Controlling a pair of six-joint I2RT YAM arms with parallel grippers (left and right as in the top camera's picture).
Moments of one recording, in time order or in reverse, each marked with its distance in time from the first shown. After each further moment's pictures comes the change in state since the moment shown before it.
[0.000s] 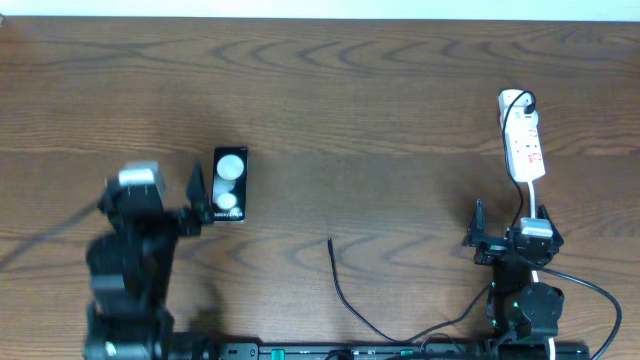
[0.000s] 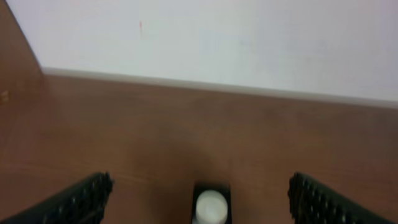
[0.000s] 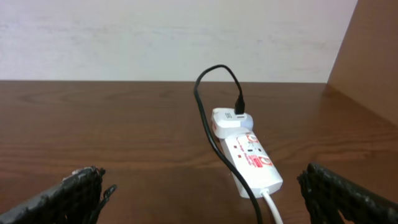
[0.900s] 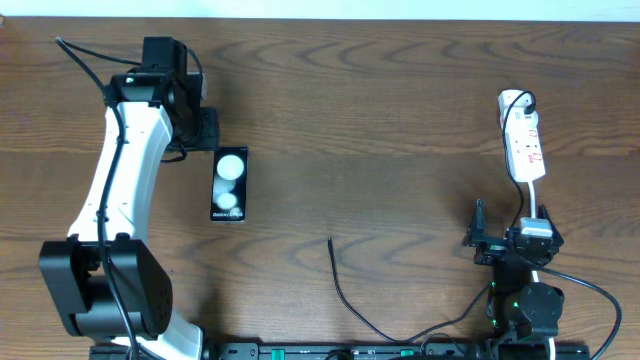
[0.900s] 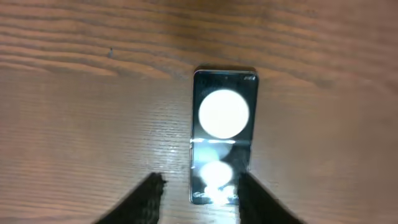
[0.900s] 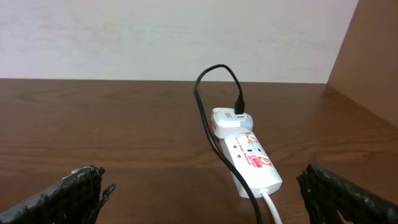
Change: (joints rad) left arm 0.000 1.172 0.840 -0.695 0.037 0.044; right arm 0.000 0.000 0.000 0.000 -0.001 0.000
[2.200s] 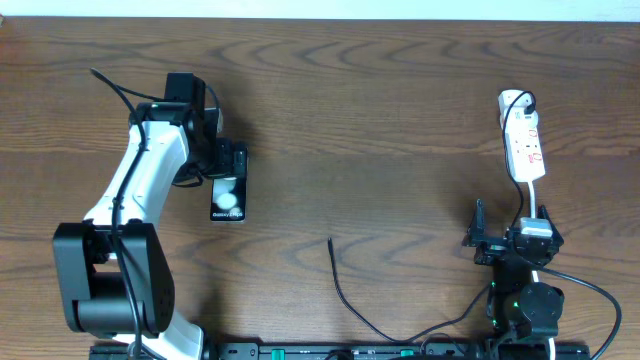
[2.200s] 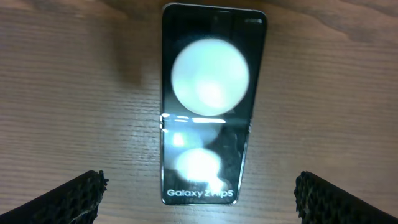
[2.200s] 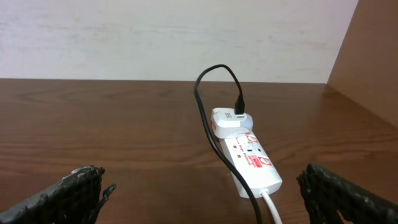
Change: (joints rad) left arm -0.027 0.013 -0.237 0.132 0.053 -0.056; right arm 0.000 0.000 0.000 0.000 0.000 0.000
